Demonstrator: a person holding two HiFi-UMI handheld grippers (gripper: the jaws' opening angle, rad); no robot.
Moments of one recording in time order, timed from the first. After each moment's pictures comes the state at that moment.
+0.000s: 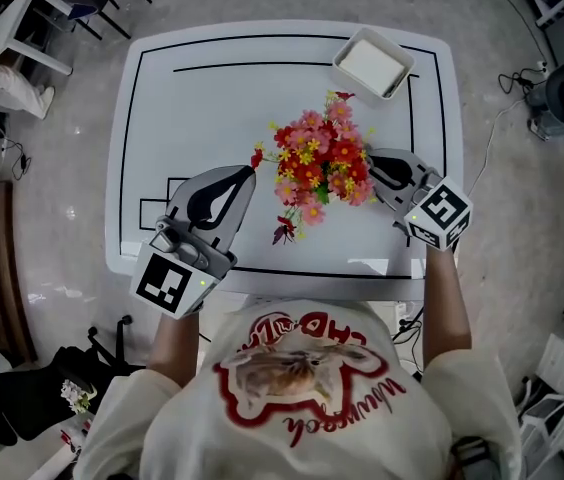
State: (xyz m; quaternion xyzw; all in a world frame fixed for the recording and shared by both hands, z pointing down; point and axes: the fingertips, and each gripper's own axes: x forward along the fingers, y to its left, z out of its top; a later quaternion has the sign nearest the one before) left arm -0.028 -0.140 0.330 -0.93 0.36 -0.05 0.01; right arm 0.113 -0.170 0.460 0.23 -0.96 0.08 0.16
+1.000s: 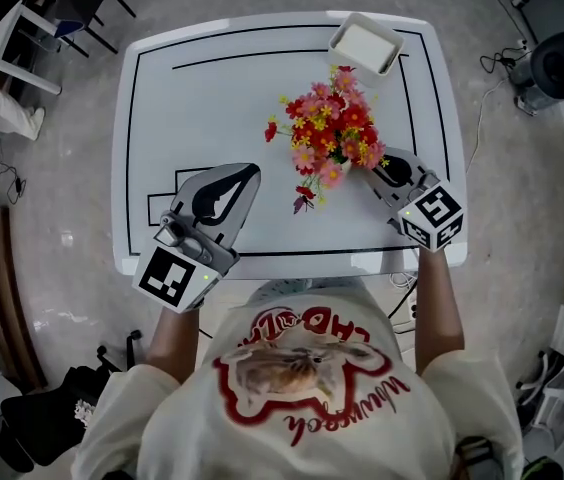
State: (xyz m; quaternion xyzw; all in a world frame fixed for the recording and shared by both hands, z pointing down) left arm -0.047 -0.105 0.330 -0.95 0.30 -0.04 0.01; right arm 0.104 -0.132 0.465 0.34 -0.92 0.10 0.17
